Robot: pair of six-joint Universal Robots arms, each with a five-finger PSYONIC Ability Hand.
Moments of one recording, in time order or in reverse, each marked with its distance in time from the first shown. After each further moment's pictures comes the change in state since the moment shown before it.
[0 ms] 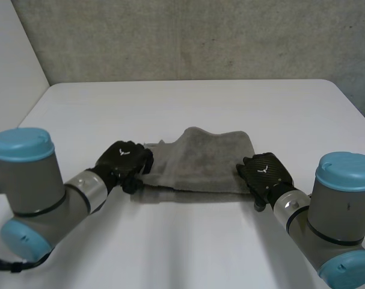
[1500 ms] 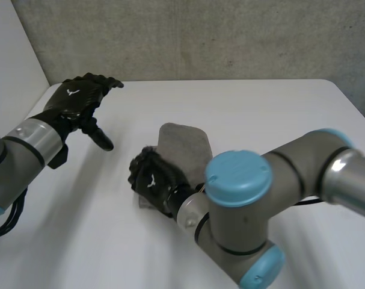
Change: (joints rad) left arm 0.138 0.207 0.109 -0.031 -0.003 -0.198; right arm 0.441 0.170 -0.470 0.183 -0.068 -0.435; left_hand -1.006 -1.049 -1.079 -1.050 -1.087; right_hand -0.238 -0.219 -0.229 -0.225 -0.251
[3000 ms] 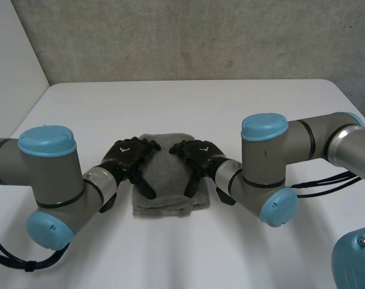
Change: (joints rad) left arm -0.182 -0.348 0.044 0.011 -0.134 -0.026; right arm -0.253 0.275 -0.311 0.192 -0.080 0.938; left_hand 0.028 0.039 0.040 0.031 0.069; right_hand -0.016 0.000 -0.003 0.000 0.000
